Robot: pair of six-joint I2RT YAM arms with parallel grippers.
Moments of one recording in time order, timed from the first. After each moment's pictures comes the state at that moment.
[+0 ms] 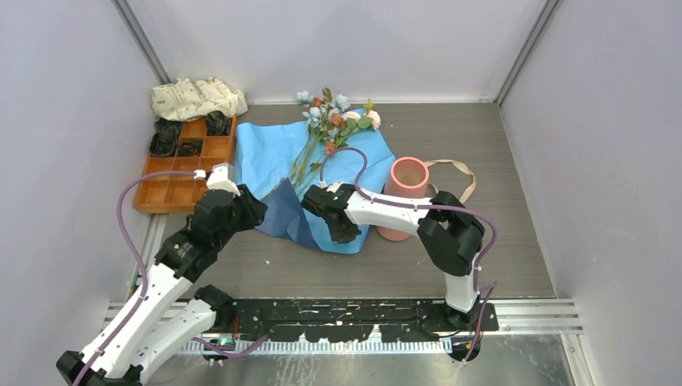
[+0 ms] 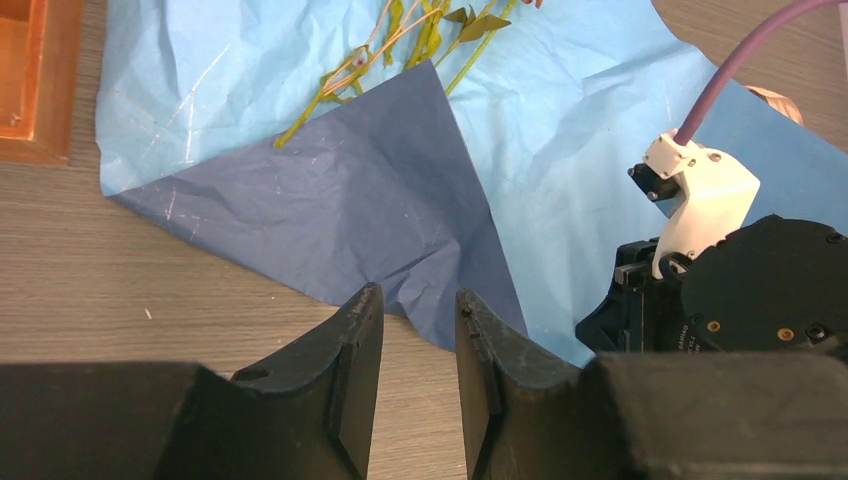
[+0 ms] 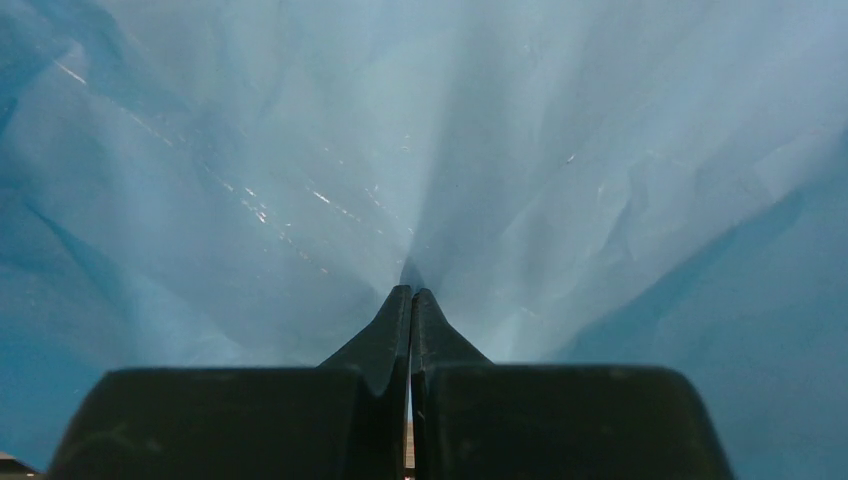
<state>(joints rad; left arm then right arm) -0.51 0.69 0.72 -0.54 -0.23 -0.60 1.00 1.89 1.37 -0.88 0.29 0.74</state>
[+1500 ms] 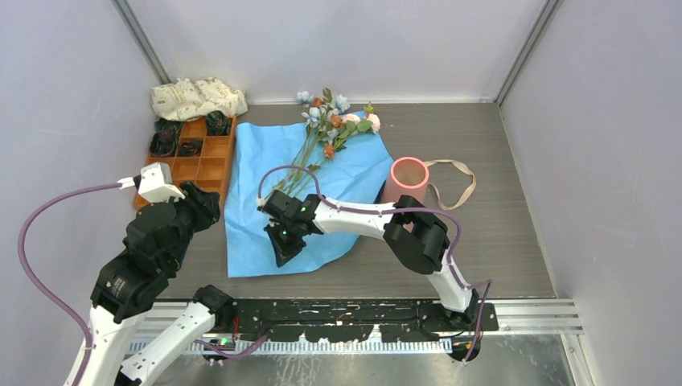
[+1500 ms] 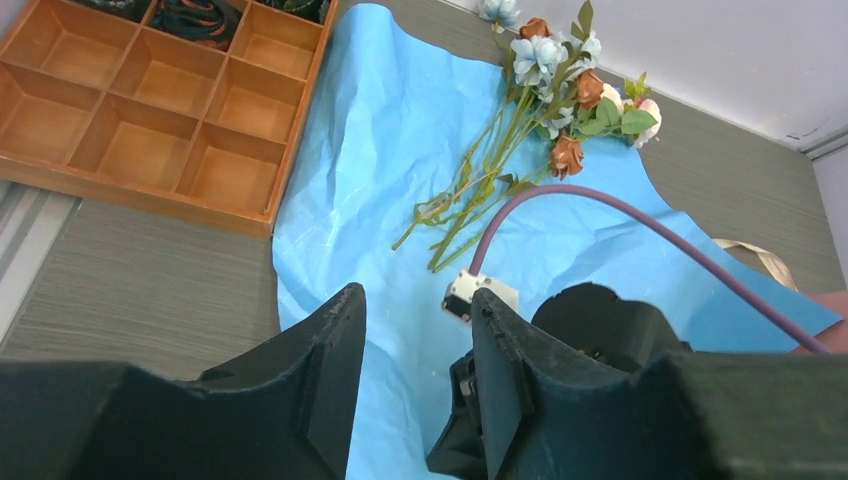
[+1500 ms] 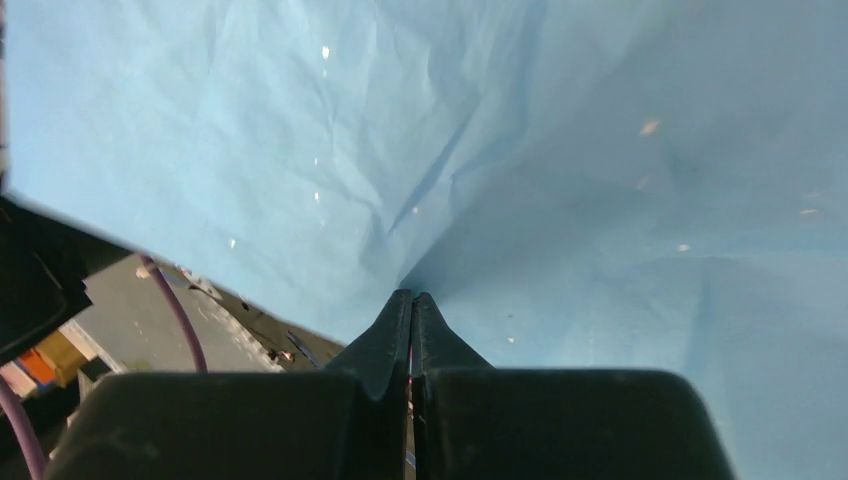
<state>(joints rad) -0.51 0.54 1.08 -0.87 -0.52 -0.52 1.10 2.11 1.63 -0.56 -0.31 0.57</state>
